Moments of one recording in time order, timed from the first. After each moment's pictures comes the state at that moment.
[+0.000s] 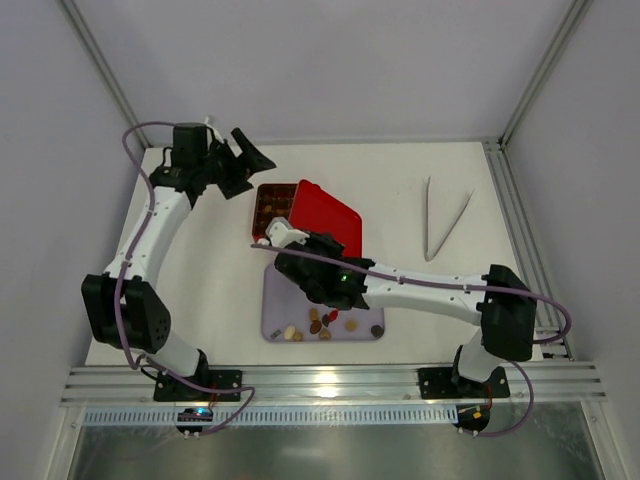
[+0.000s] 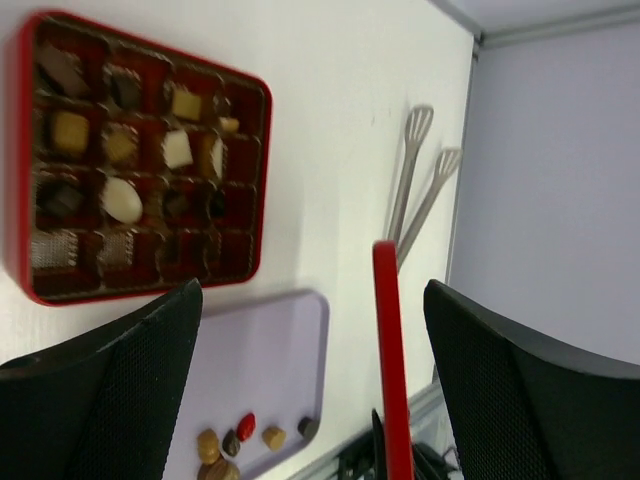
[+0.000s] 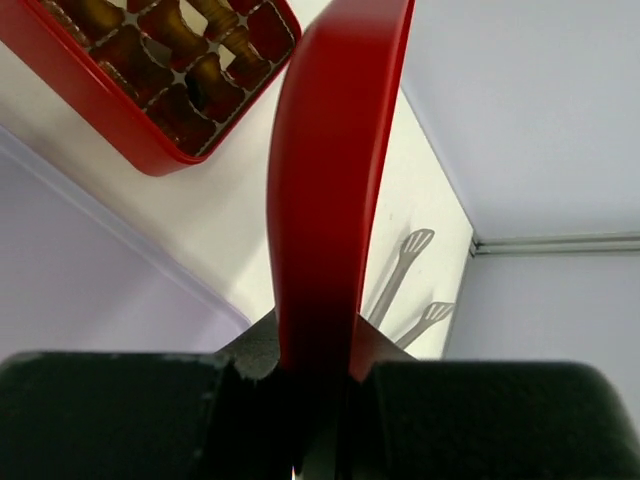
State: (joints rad) left arm -0.17 1.56 1.46 -0.52 0.44 -0.75; right arm 1.21 1.63 1.24 -0.29 1.00 -0.34
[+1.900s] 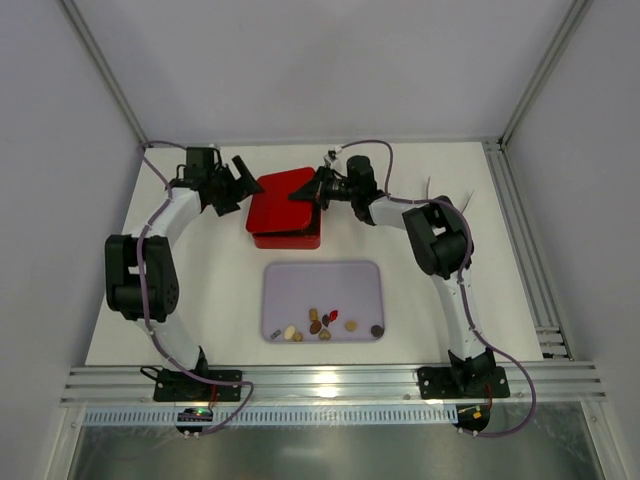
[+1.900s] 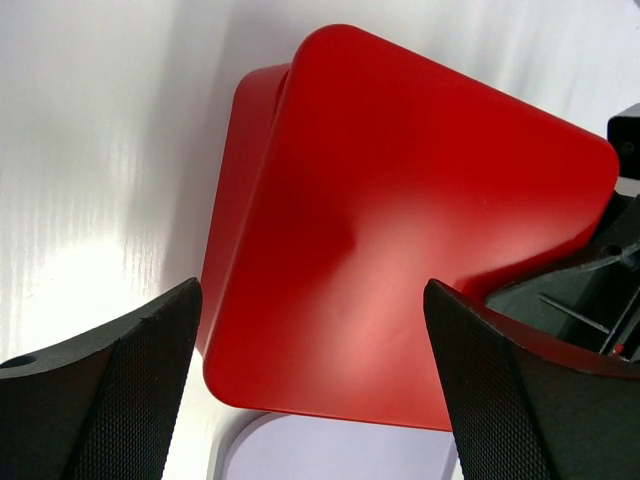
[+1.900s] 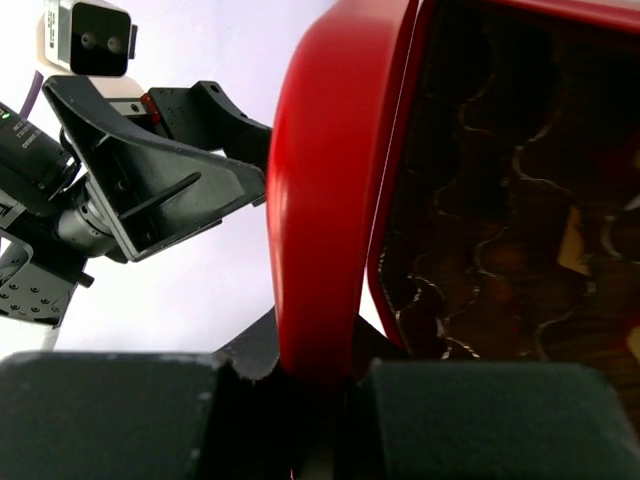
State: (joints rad) left arm -0.07 1.77 1.33 -0.35 0.29 -0.60; right arm 0.47 2.32 1.56 0.58 -0.83 1.26
